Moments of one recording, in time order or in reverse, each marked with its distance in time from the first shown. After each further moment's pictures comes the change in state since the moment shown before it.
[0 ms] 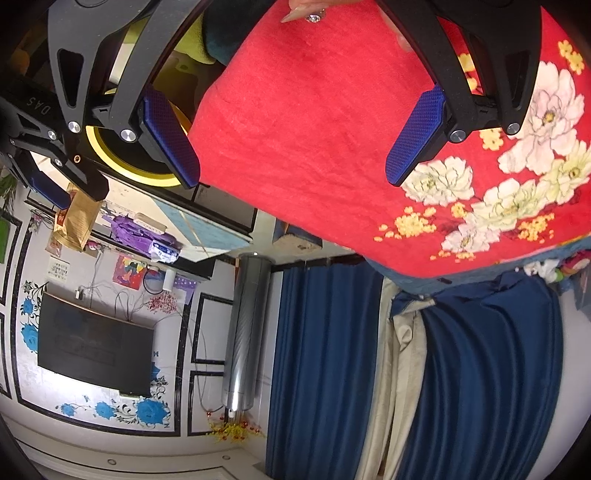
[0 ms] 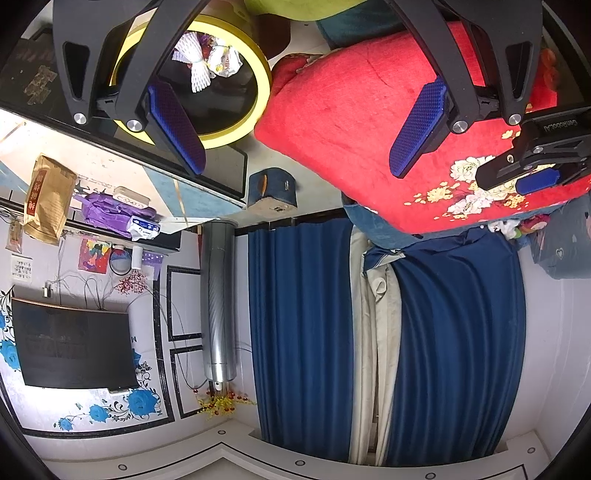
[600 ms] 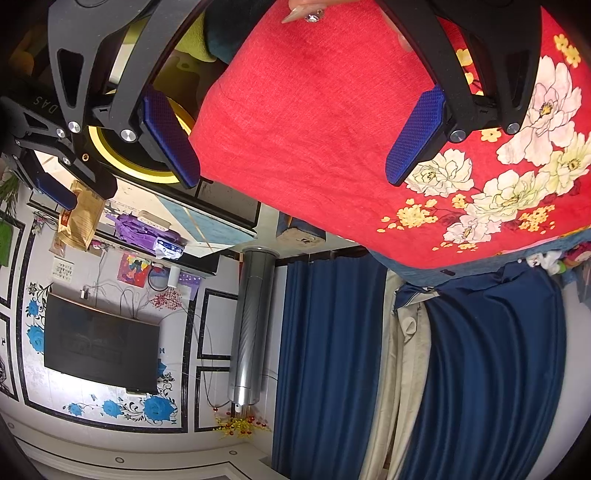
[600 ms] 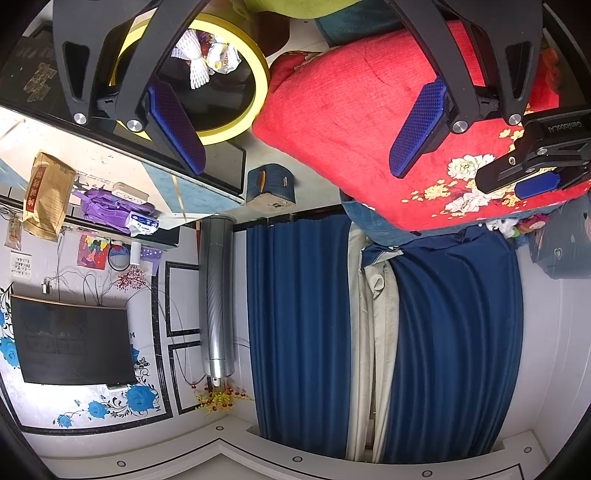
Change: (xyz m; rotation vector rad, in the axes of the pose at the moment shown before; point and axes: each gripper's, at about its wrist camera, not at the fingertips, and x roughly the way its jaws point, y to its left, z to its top) left arm -0.012 -0.005 -0.001 0.025 -0.038 -0.023; right arm -0.001 0.000 0.007 -0.005 -0.018 0.005
